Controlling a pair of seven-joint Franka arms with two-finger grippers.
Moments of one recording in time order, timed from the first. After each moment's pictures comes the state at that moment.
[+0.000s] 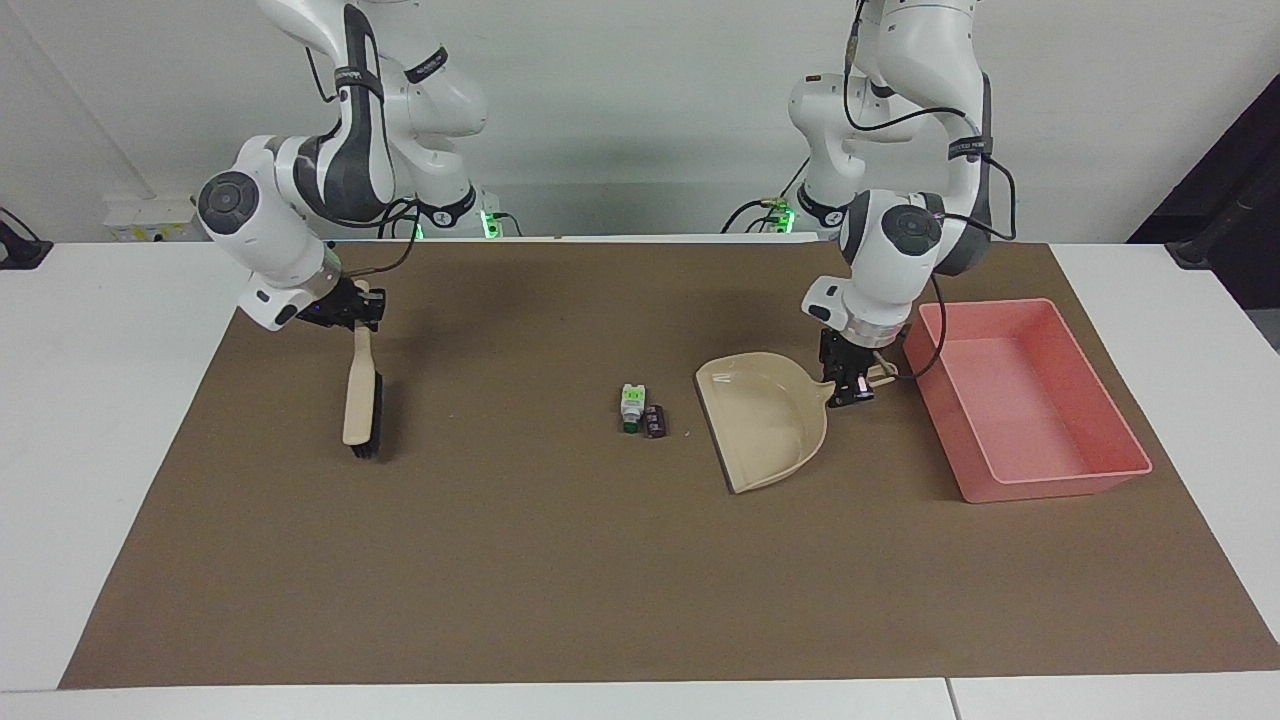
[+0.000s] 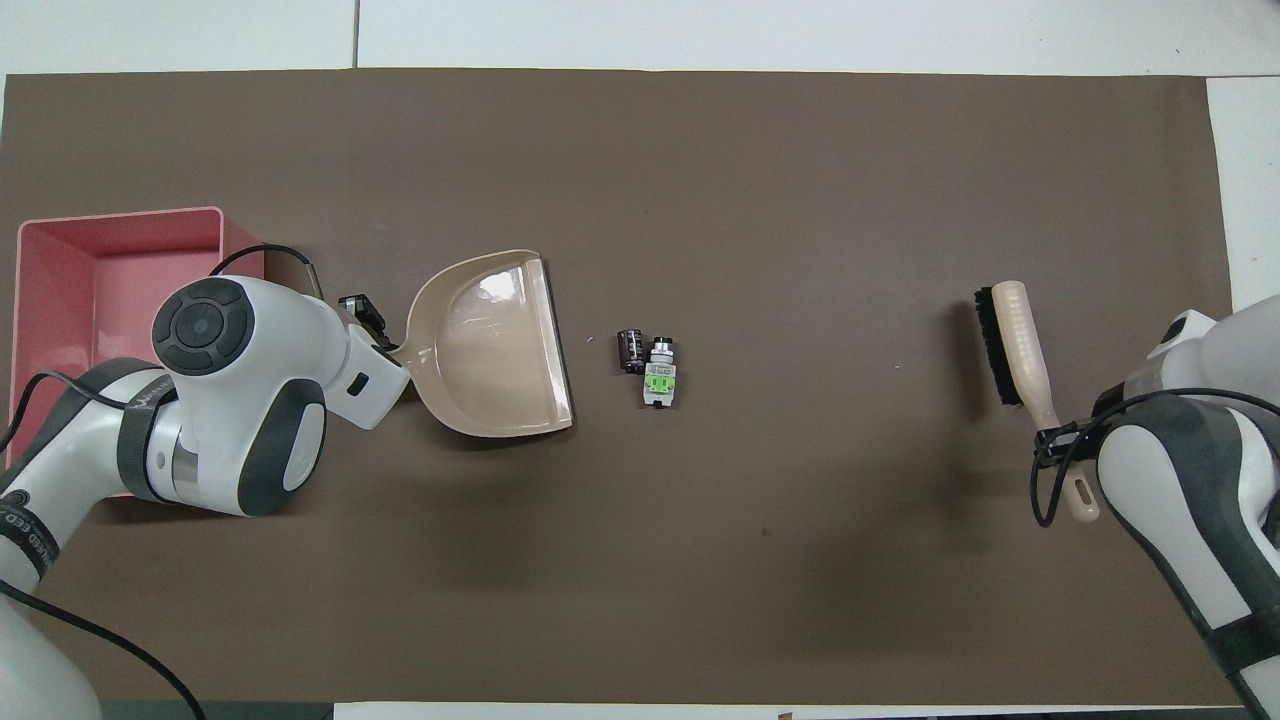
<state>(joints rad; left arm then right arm) -0.30 0.08 -0.01 -2.23 -0.01 2.36 1.18 -0.03 -0.10 -0.05 -2.22 0.01 1.84 -0.22</state>
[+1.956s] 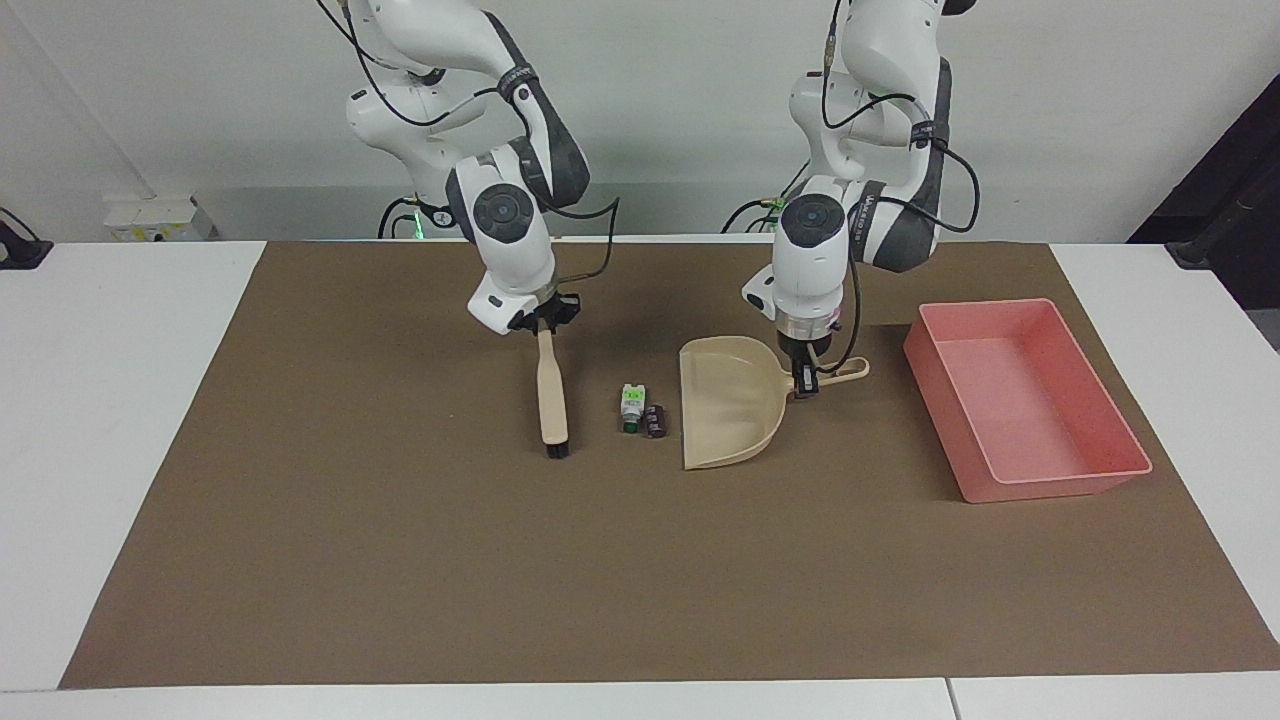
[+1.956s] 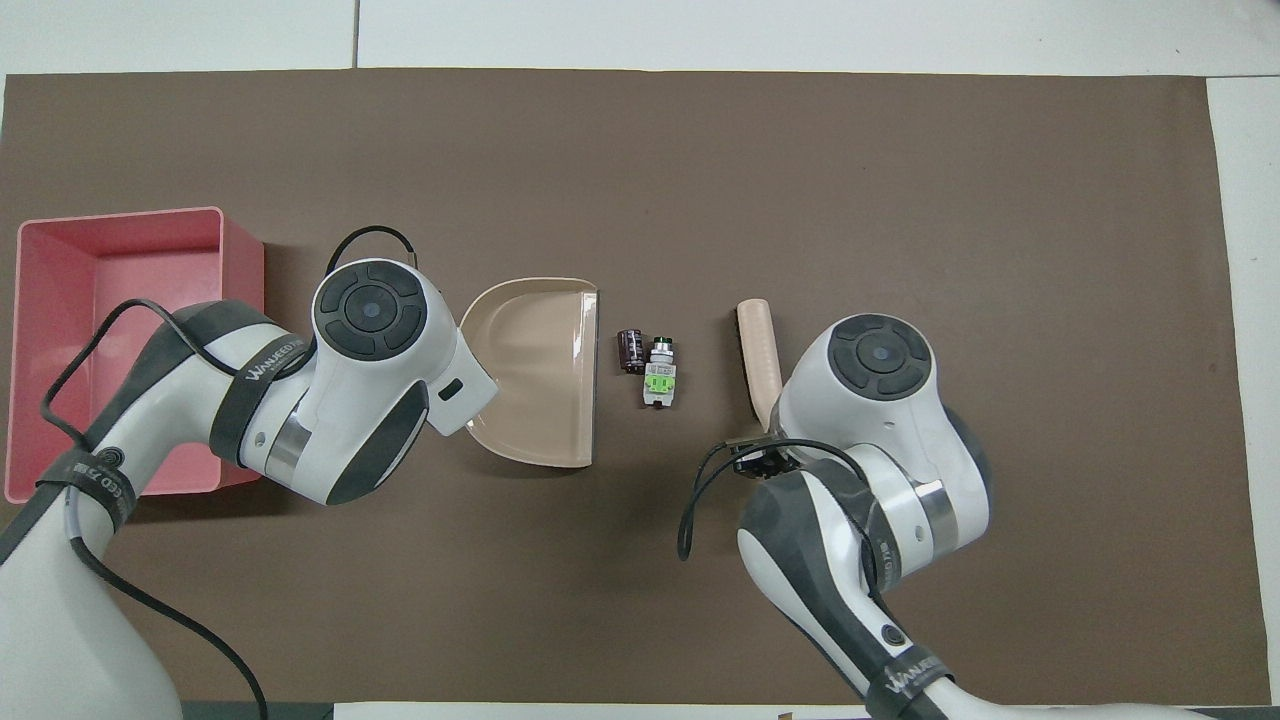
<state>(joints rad) -0.47 0.14 -0.01 -2.06 0.22 2.14 1.11 0.53 0.09 -0.04 -2.17 0.15 2.04 0.34</state>
